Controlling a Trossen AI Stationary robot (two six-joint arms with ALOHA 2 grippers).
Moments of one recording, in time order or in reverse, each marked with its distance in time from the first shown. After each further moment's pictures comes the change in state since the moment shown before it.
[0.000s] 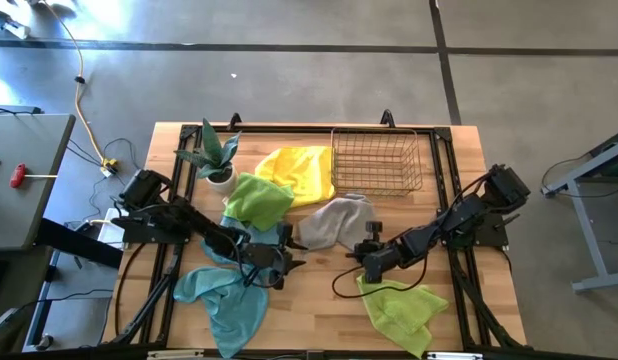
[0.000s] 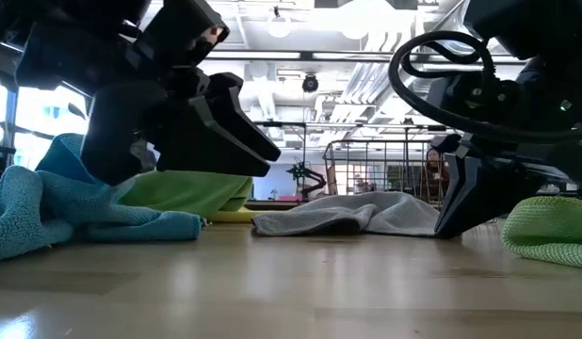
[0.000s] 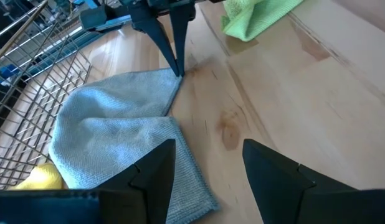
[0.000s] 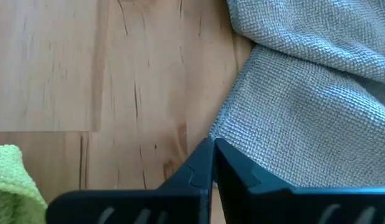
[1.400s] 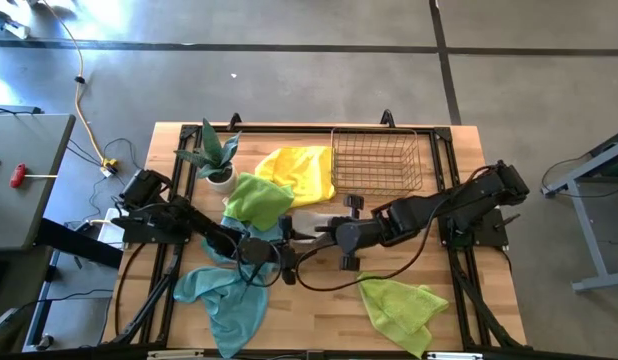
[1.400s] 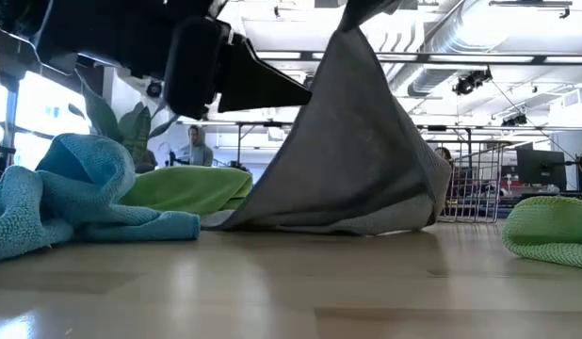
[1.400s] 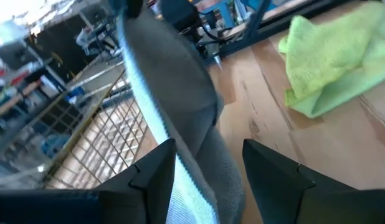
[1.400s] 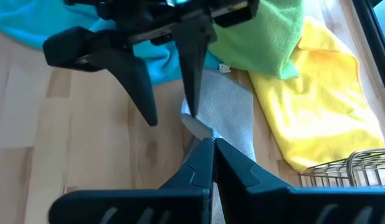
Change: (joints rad) left arm 0.015 0.000 0.043 0.217 -0.154 0.053; right arm -0.114 -0.020 0.822 -0.706 -0.059 -0.069
